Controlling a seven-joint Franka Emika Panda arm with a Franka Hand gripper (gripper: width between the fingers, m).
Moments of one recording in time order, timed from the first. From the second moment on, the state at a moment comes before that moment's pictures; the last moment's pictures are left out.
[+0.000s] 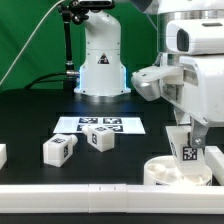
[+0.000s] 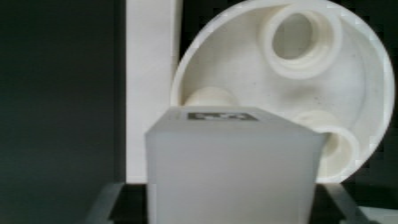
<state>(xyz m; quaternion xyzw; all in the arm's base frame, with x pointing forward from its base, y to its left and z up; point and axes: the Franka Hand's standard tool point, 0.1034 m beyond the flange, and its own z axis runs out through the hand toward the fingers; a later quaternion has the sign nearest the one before) 0.651 0.079 0.085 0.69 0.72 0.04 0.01</state>
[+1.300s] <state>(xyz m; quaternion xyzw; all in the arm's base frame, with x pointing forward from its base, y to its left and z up) 0.651 0.098 0.083 0.97 0.25 0.06 -0.02</state>
